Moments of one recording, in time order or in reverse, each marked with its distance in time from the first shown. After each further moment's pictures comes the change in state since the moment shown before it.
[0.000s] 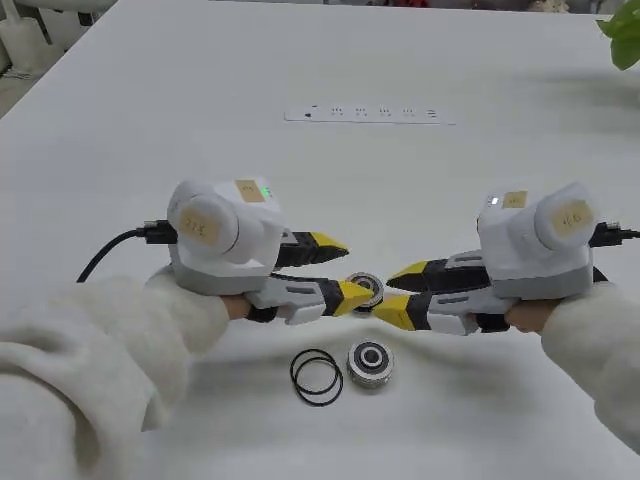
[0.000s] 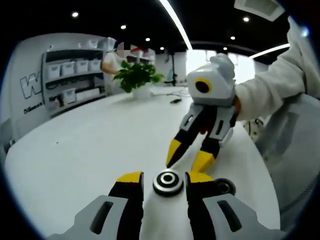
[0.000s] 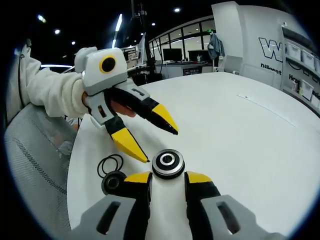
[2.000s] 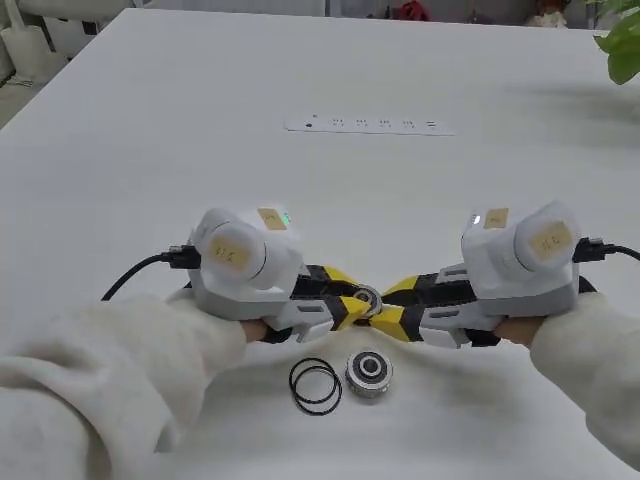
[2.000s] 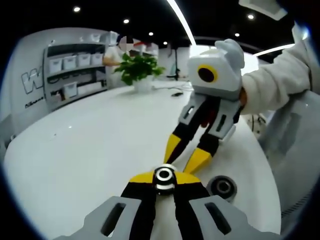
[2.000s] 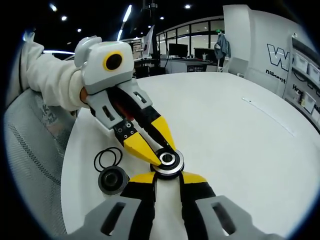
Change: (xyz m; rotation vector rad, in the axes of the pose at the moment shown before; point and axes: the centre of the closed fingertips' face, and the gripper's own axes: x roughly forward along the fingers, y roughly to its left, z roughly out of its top) left arm 0.010 -0.005 -0.015 -0.021 0.042 0.018; right arm 0.006 0.002 -0.003 -0.103 0.060 -0.020
